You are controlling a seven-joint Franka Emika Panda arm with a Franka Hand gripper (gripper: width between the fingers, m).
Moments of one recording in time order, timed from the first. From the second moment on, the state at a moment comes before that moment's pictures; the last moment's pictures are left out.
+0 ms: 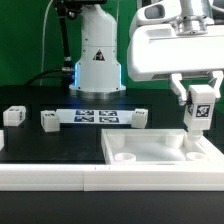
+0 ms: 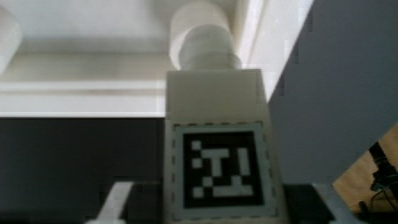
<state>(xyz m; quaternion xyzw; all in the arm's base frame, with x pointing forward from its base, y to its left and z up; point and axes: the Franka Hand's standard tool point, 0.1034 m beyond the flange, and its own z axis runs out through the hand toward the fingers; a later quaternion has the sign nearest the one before) 0.600 0.119 0.111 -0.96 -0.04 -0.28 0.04</state>
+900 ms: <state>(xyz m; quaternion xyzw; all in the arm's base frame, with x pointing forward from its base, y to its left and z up) 0.609 0.113 0.098 -0.96 -0.04 -0.28 0.04</state>
